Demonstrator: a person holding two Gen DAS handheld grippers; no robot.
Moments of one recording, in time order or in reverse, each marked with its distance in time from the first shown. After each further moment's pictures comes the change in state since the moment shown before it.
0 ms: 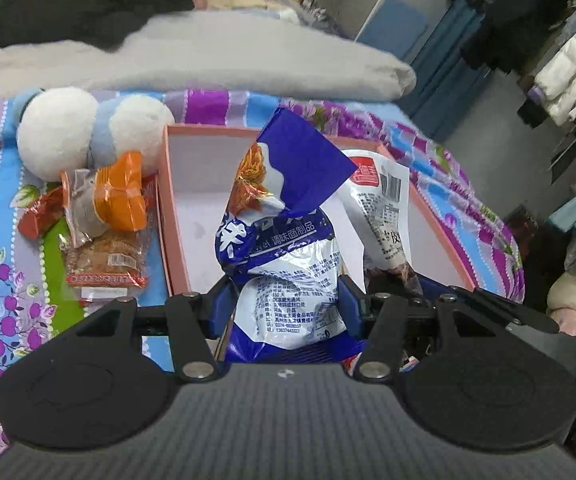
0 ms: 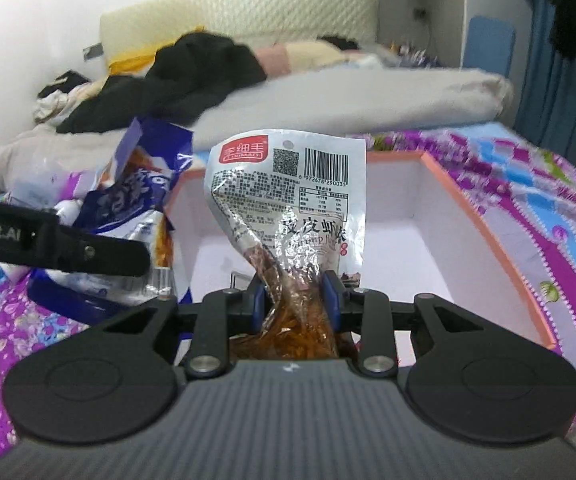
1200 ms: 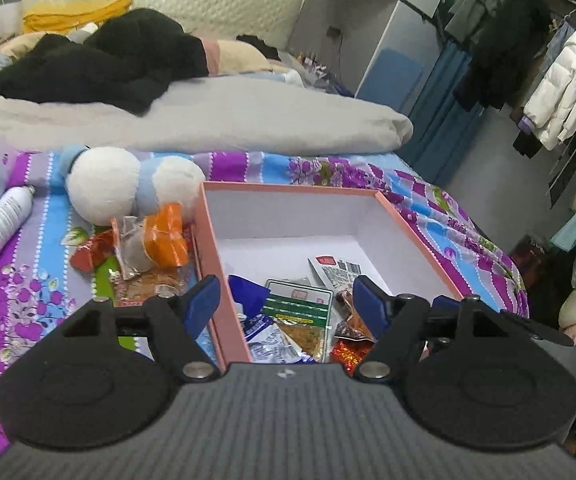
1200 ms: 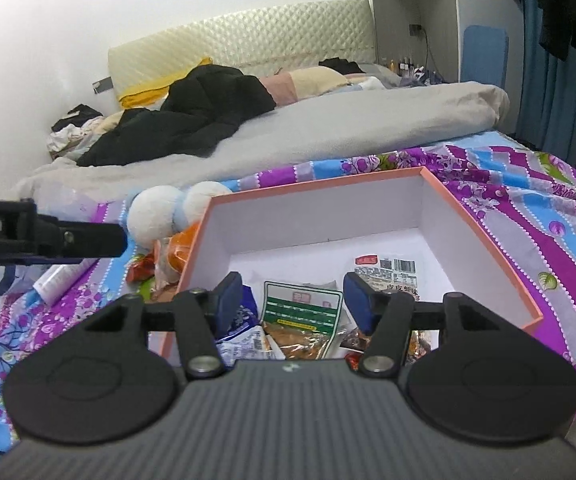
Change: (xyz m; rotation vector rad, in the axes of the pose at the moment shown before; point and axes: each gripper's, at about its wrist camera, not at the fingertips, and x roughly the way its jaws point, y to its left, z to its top) left arm -0.098 0.003 -0.039 0.054 -0.212 0.038; right arm -0.060 0.017 -0.009 0.053 -0.096 0.029
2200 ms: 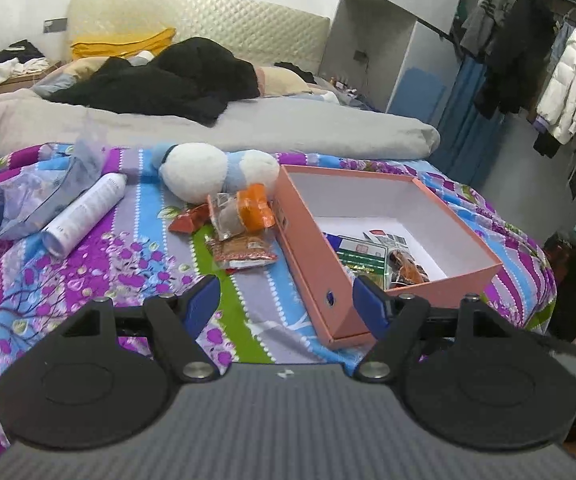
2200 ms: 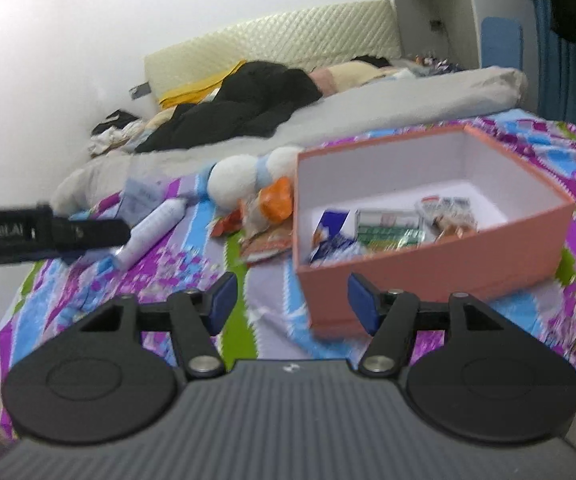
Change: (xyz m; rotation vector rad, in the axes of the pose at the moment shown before) left arm -0.131 0.053 -0.105 0.023 -0.094 0.117; right arm -0.071 0.084 -0.092 0.033 -0.007 0.099
